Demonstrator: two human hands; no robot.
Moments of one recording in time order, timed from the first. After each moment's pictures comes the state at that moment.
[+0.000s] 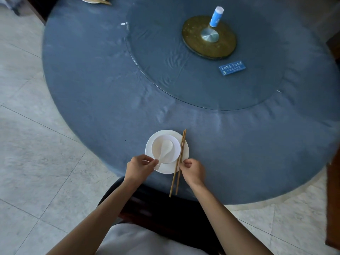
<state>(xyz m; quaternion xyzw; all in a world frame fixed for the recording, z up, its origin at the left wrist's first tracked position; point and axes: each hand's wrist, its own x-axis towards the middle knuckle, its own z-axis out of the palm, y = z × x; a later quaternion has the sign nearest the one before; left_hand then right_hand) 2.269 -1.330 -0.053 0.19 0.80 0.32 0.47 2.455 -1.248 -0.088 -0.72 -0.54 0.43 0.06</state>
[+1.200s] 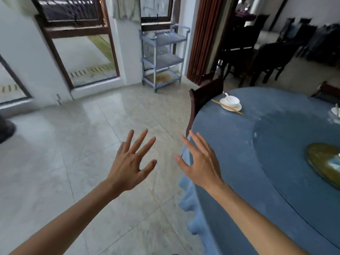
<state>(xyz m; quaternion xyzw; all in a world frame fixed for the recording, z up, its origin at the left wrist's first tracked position) 1.800 -1.549 0.137 0.44 0.87 0.22 0.00 1.933 -1.332 0.135 -0.16 -0.95 0.17 0.21</state>
